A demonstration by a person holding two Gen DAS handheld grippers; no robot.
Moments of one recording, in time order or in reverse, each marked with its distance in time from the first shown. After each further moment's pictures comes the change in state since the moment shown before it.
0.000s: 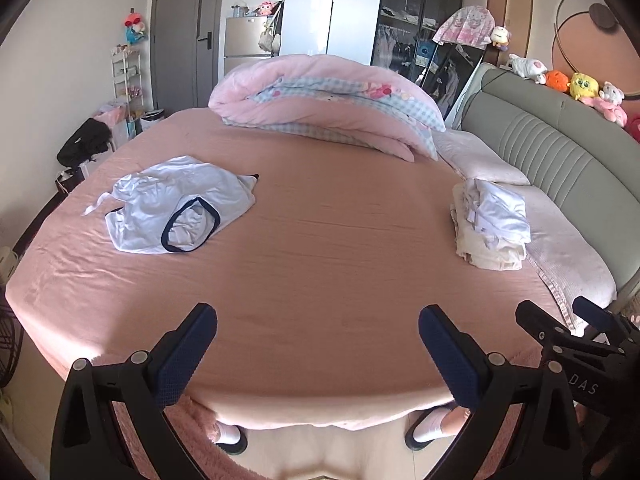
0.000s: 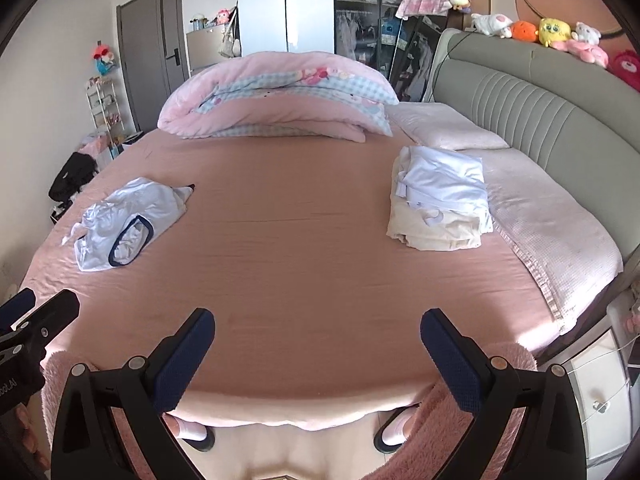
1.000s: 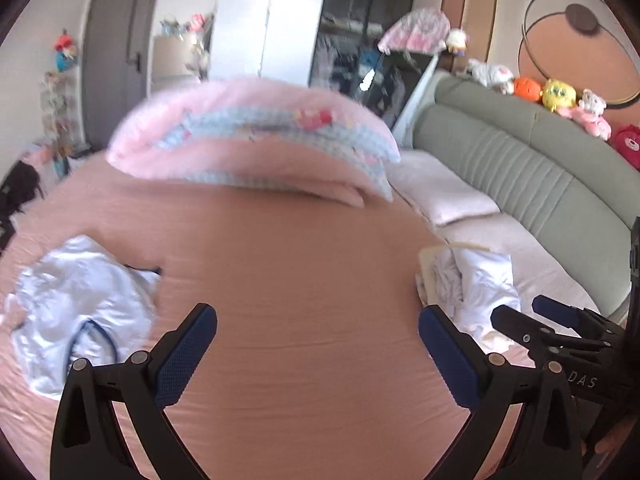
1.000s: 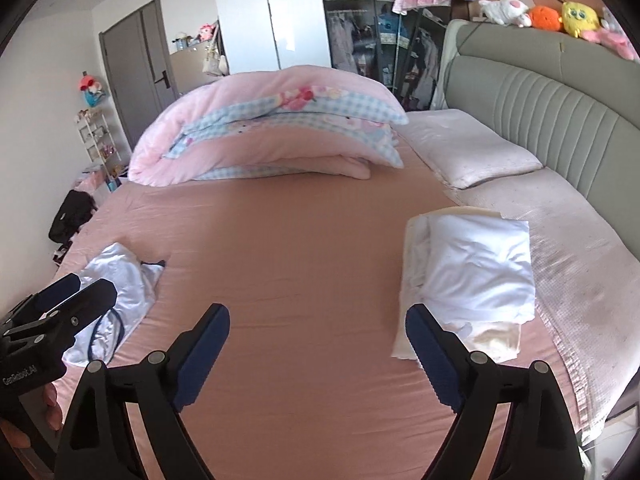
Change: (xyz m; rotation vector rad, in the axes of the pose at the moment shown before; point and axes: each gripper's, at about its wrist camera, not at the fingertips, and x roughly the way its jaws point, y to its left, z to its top) left arm 0.130 -0.047 0.173 0.098 -0.104 -0.165; right arm 0.144 -0.048 0.177 0.062 -0.029 0.097
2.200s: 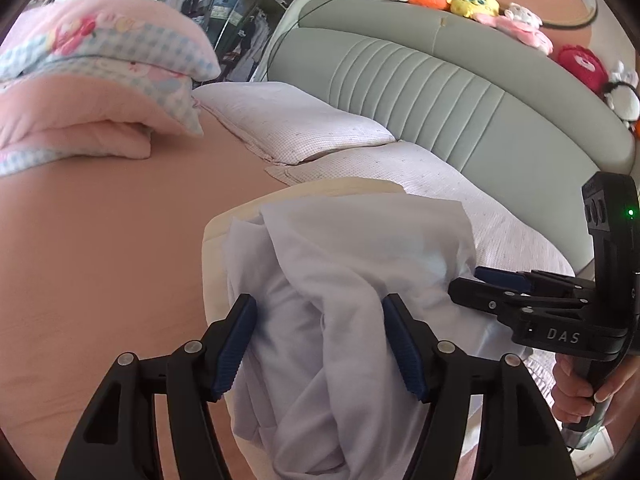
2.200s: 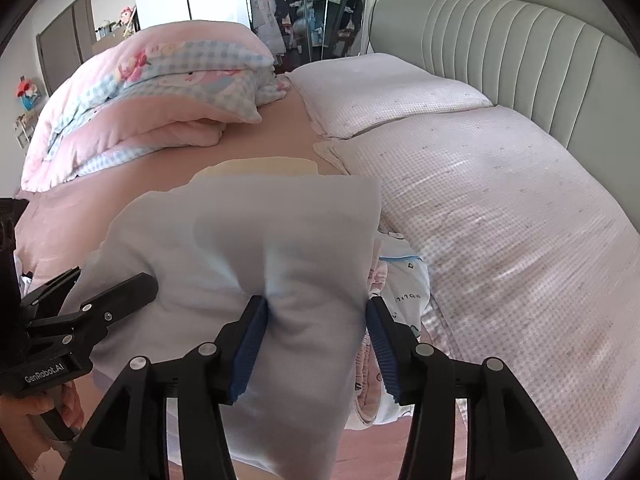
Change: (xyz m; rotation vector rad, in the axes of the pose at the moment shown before) left arm 0.360 -0.251 -0.035 0.130 0.192 -0.517; right arm 0.185 -0.325 0.008 0.094 0.125 -0.137
